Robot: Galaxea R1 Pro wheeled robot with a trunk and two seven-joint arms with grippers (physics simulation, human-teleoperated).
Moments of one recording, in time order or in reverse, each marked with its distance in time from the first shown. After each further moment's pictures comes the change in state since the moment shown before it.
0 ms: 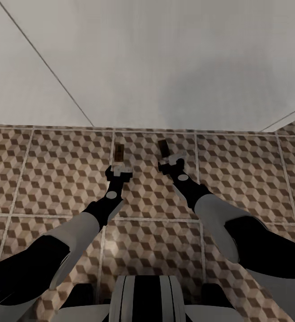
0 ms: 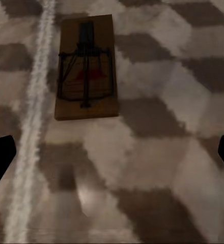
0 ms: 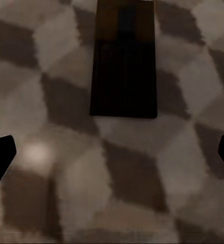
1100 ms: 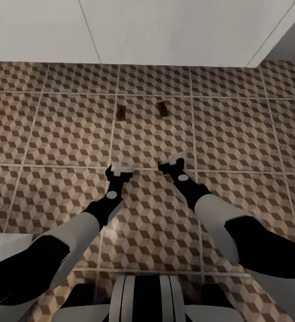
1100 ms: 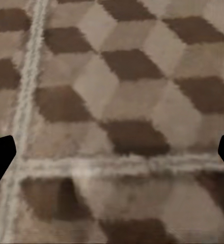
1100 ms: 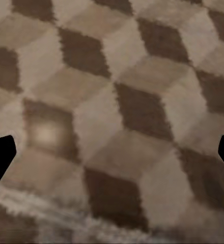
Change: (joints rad) left arm 0.000 -0.001 0.000 -0.002 0.000 -0.001 0.000; right arm 0.000 0.000 0.000 0.000 0.000 -0.018 0.000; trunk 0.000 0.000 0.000
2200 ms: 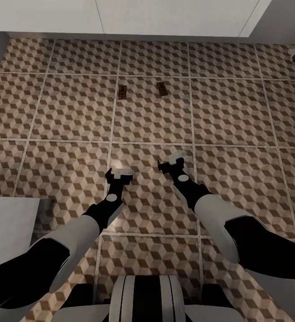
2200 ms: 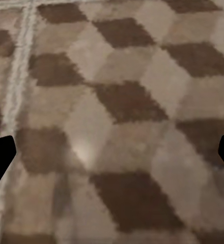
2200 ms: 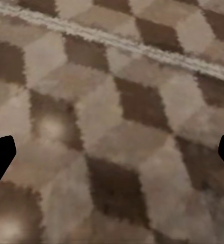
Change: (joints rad) left arm 0.022 0.001 -0.001 -0.003 0.000 0.000 0.000; right arm 0.002 0.000 0.000 0.000 0.000 -0.033 0.001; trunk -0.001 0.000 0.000
